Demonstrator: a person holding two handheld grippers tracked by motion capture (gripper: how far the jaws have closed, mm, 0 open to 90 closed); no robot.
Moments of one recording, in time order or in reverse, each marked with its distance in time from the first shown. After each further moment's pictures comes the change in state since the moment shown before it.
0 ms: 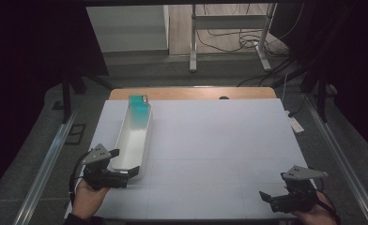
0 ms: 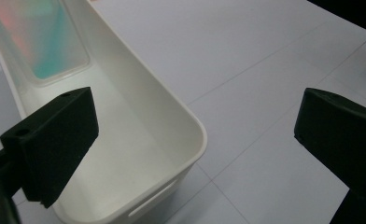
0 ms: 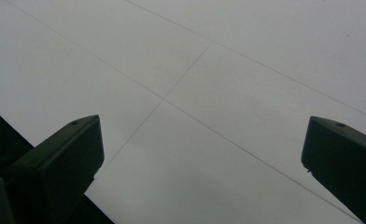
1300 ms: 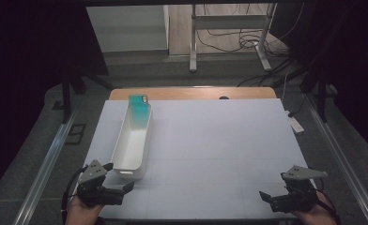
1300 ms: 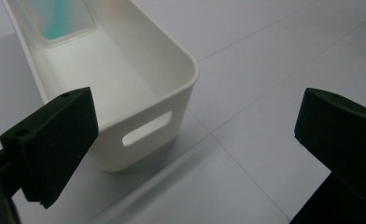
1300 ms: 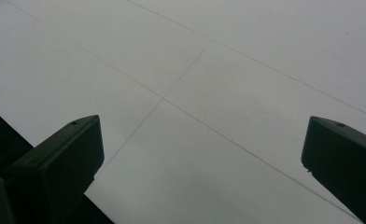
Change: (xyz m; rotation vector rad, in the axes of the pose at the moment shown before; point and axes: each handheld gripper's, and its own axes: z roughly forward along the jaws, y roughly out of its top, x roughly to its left) left arm -0.017 -0.033 -0.017 0.060 0.058 0.018; right arm 0.000 0.000 0.000 0.005 -0.001 0.002
